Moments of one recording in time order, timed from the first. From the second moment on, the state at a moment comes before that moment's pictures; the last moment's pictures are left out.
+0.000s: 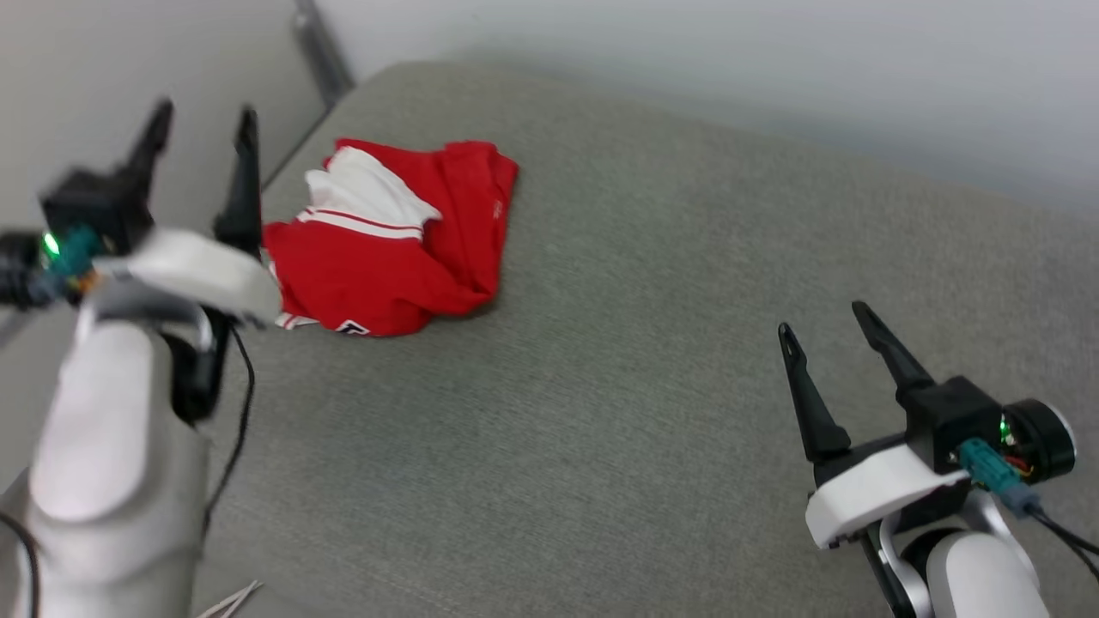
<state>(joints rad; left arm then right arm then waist) -0.58 0.26 -0.02 0.35 -0.18 -0.11 -0.15 -0.12 -0.05 0.09 -0.01 -0.05 0.13 -0.02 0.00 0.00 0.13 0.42</state>
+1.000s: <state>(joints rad) -0.95 0.64 -0.28 0.88 -0.87 -0.13 0.70 -0.34 -0.05 0.12 0.00 -0.07 0.13 -0.07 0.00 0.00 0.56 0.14</state>
